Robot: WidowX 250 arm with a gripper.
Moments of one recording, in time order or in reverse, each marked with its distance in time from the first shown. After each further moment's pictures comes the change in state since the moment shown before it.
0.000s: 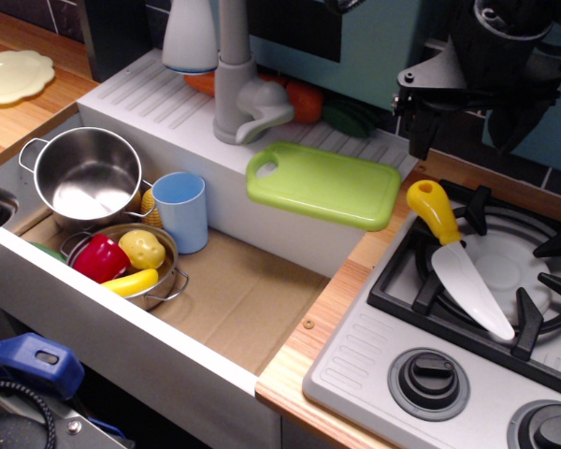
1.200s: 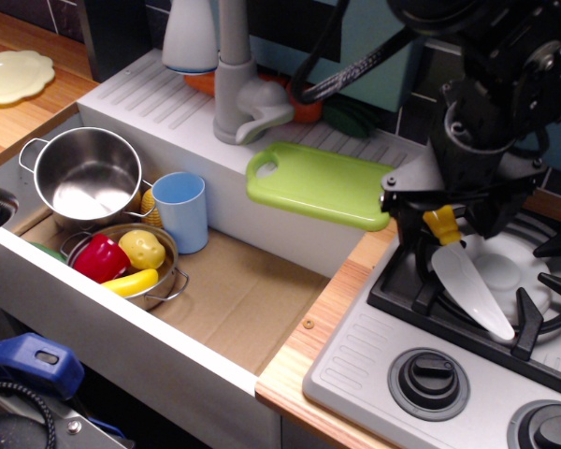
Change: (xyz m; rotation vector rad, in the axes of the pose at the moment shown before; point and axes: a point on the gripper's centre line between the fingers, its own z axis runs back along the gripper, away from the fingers) arm -0.034 0.011 -0.052 -0.048 0.061 0.026
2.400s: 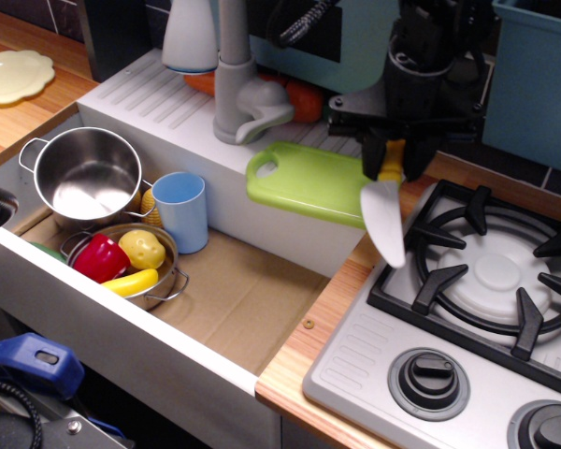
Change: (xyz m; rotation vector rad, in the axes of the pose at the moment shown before) arm 0.061 0.025 0.004 0.076 0.010 -0.167
